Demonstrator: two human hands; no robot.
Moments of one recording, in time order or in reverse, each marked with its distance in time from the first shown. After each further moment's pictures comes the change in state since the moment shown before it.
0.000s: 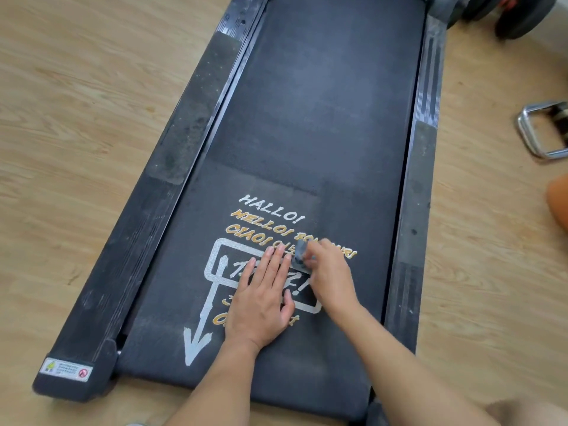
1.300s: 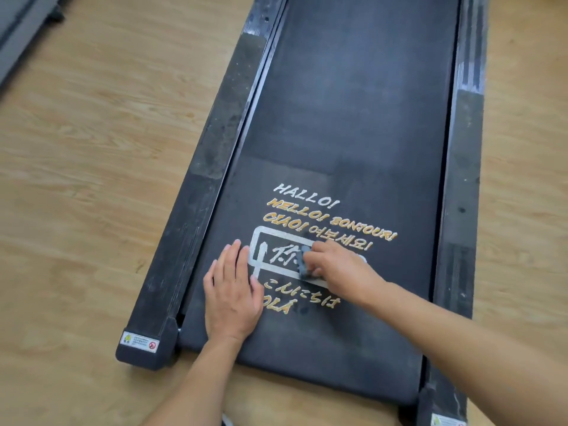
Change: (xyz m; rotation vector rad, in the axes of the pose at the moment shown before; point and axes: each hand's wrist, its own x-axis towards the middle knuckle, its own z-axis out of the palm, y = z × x) left_hand -0.056 -0.086 -0.042 0.120 0.156 -0.324; right_hand -0.013 -0.022 0.011 -0.080 -0.390 -0.497
